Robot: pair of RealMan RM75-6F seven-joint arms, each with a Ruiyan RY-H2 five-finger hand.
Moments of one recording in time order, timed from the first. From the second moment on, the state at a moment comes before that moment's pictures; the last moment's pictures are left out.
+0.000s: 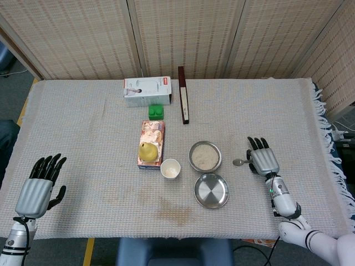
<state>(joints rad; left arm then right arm) -0.19 -1.18 -0.05 -1.72 1.53 1.45 0.27 0.54 -1.64 0.14 -0.96 -1.26 0.91 -0.19</state>
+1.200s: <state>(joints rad) -0.18 -1.18 -0.06 -1.73 1.49 1.44 0.30 0.54 -1.61 0.15 -1.01 -1.27 0.95 -0.18</state>
